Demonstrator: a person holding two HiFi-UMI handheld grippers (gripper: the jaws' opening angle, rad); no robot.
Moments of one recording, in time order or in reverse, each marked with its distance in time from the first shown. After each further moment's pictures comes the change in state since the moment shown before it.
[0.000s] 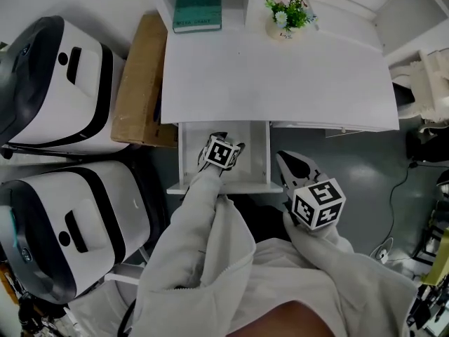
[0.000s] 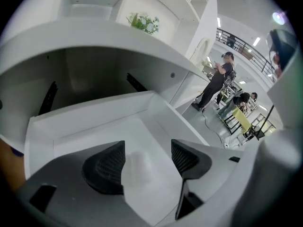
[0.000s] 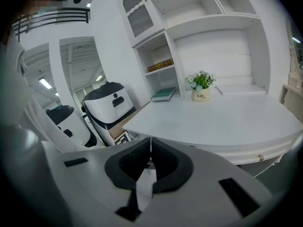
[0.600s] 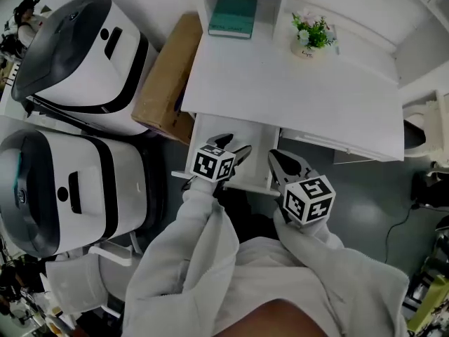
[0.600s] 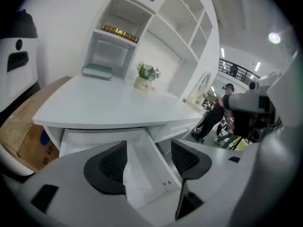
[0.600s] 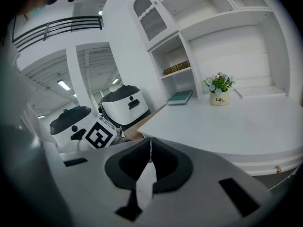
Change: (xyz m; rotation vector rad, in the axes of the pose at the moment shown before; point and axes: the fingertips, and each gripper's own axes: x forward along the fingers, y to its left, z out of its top) left arm -0.136 -0.048 0.052 -0.171 -0.313 0.009; right arm 0.005 0.029 0.011 -0.064 -0.033 0.187
